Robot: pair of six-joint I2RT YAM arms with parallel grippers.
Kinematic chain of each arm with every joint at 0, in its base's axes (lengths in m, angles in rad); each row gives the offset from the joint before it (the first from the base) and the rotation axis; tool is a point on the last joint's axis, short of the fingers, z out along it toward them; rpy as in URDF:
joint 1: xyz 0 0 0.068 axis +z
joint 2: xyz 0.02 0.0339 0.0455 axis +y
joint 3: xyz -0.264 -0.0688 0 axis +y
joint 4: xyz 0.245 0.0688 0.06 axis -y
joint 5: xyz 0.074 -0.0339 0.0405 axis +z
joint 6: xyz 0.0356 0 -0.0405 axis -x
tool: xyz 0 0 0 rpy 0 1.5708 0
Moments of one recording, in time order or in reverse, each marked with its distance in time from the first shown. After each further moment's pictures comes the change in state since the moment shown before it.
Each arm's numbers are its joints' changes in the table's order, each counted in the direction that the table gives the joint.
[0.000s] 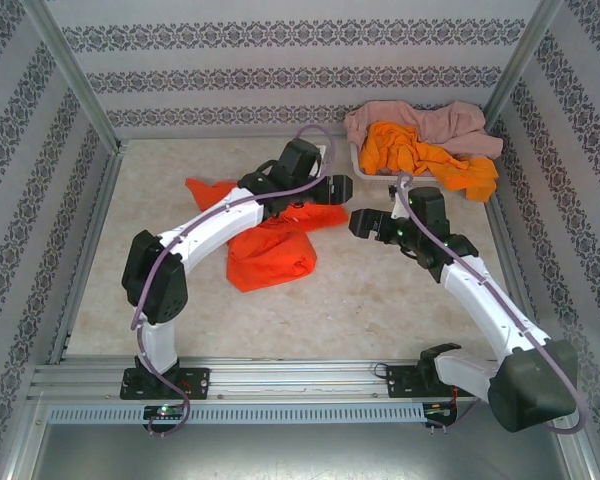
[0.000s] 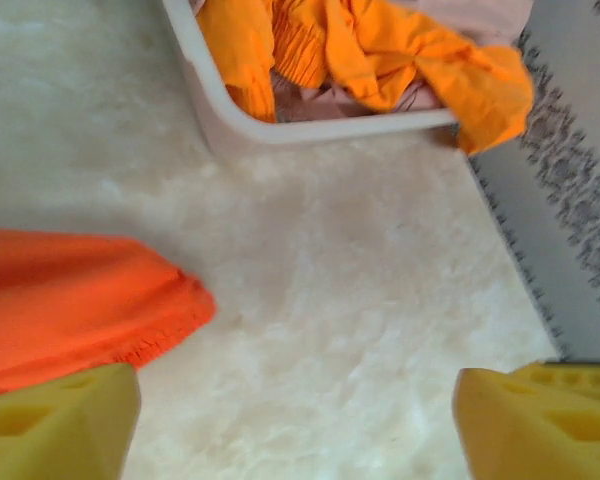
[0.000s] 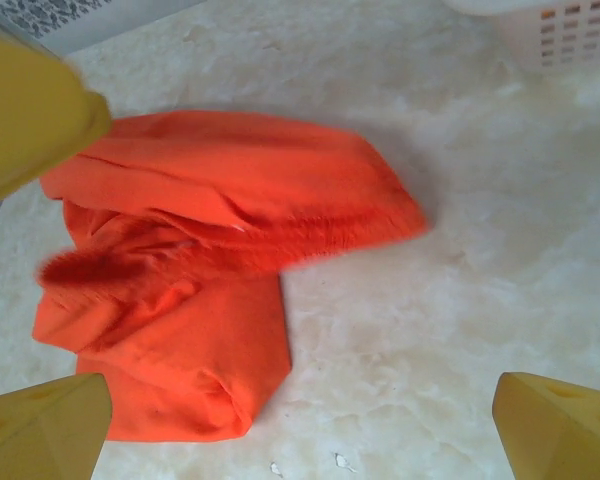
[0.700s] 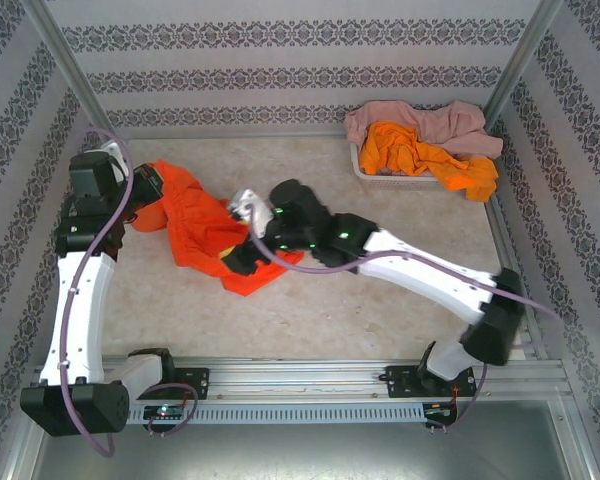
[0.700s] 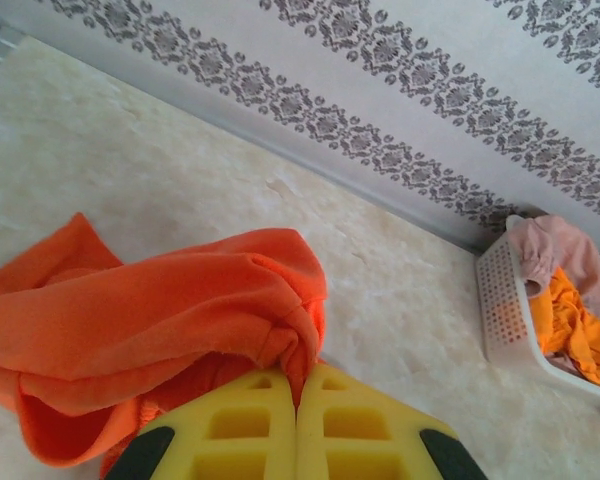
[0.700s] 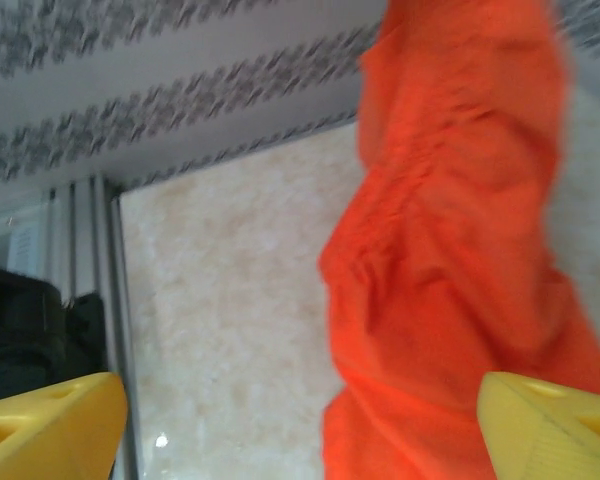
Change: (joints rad) left arm 0.767 -0.753 0.392 -0.217 -0.110 -0.055; right arm 0.728 0.360 -0.611 -0.052 -0.103 0.437
